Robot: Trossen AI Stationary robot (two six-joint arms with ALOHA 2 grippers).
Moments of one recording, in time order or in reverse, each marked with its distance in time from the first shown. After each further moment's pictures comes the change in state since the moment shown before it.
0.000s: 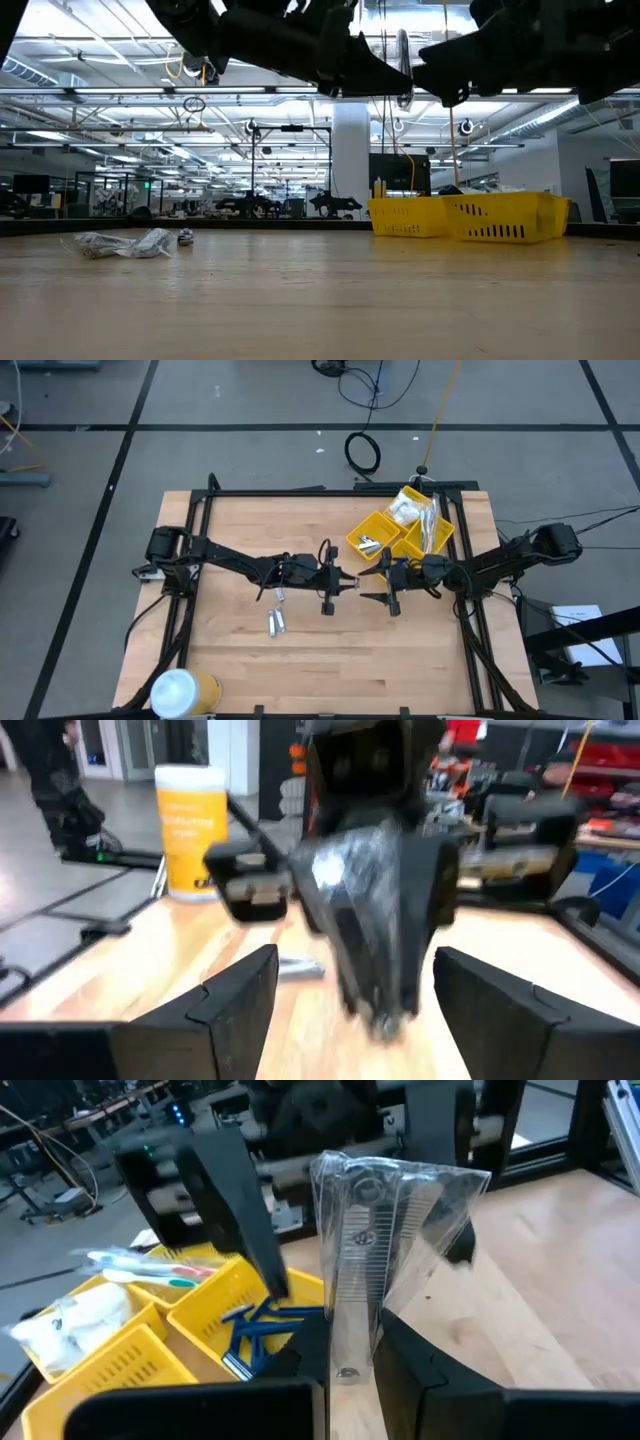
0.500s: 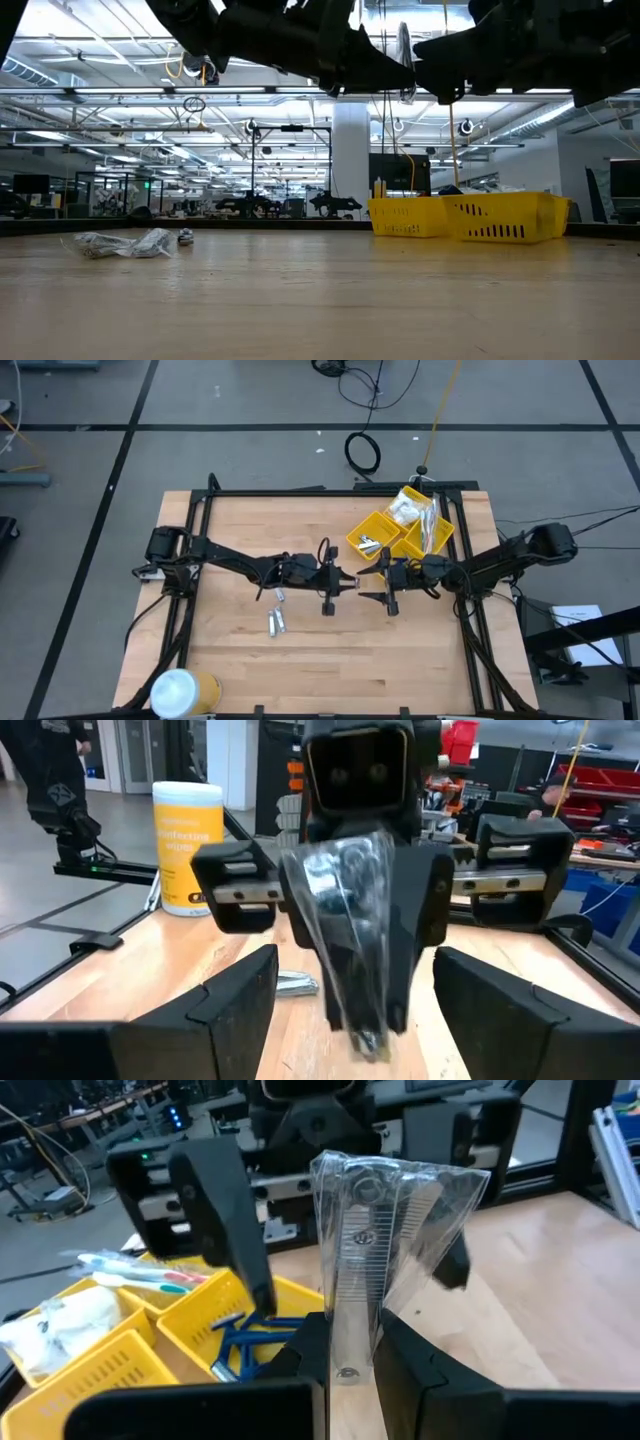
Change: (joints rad) left arm 0.004 0.000 0.000 0.019 0.015 -0.042; right arm 0.000 0.046 0.001 0.098 0.004 -0.018
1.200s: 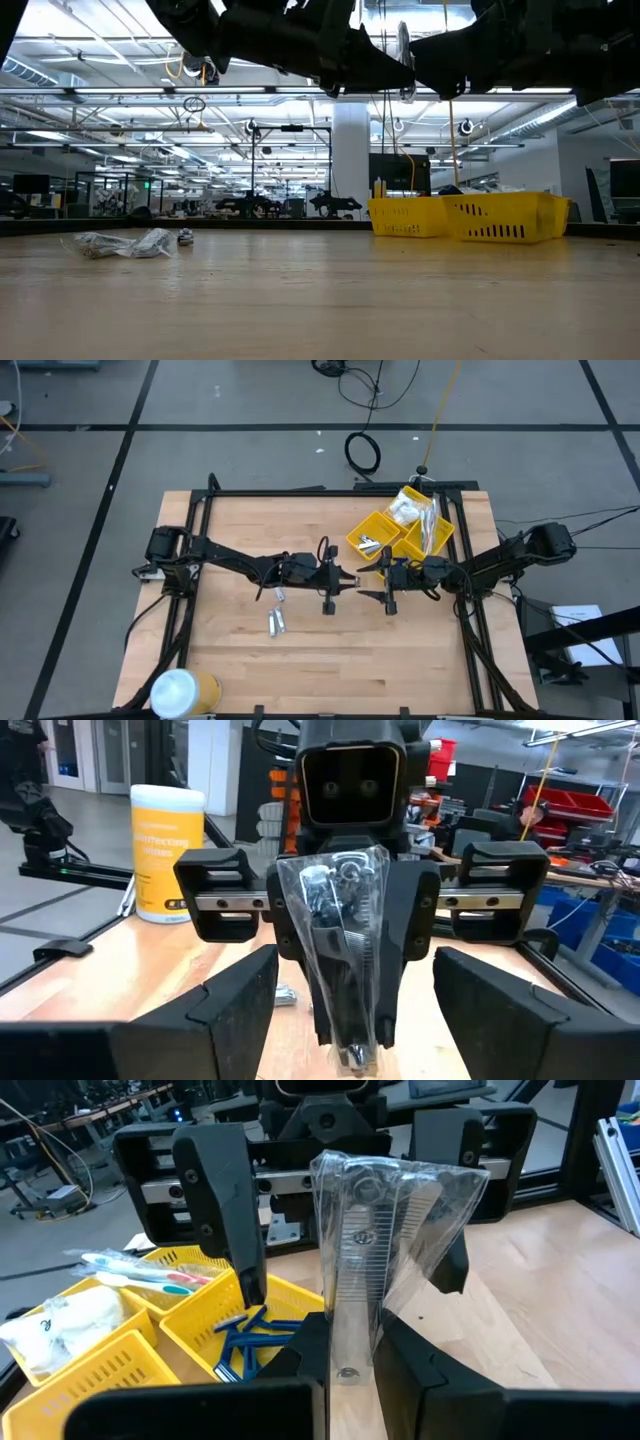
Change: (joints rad) left arm 0.000 0.000 -0.002 0.015 0.001 -0.016; right arm 0.020 0.016 0.000 0.045 0.068 -0.047
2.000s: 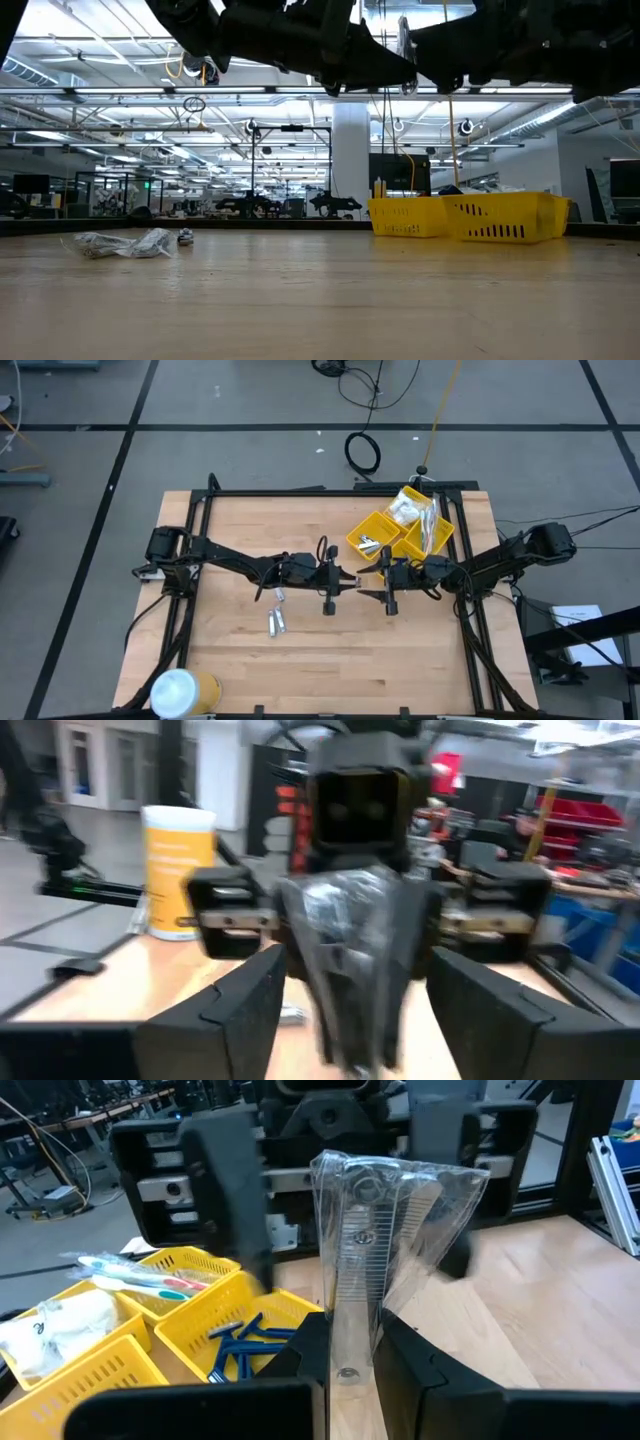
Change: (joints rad) left arm -0.001 0.001 0.000 0.022 0.002 -0.026; right arm 0.000 0.000 0.009 0.028 -0.026 0.015
